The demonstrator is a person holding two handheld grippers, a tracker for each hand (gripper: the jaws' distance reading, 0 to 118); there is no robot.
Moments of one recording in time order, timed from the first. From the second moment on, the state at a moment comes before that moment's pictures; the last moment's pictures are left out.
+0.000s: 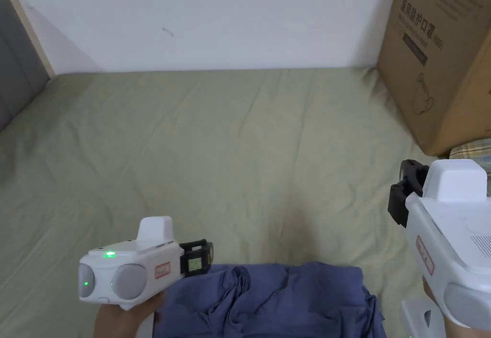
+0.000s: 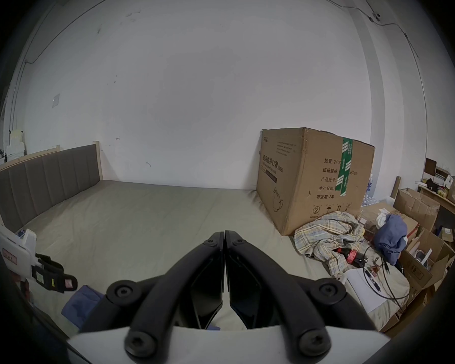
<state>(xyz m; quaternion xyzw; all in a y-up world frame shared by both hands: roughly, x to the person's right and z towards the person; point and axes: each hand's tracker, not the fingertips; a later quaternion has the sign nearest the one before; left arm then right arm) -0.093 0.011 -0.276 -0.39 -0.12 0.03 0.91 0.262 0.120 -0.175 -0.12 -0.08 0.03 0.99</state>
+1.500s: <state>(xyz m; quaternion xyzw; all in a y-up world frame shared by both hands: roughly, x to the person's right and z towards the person) -0.136 -0.026 -0.282 -0.42 -0.24 0.22 0.85 0.264 0.113 -0.181 -0.15 -0.07 0.03 0.99</state>
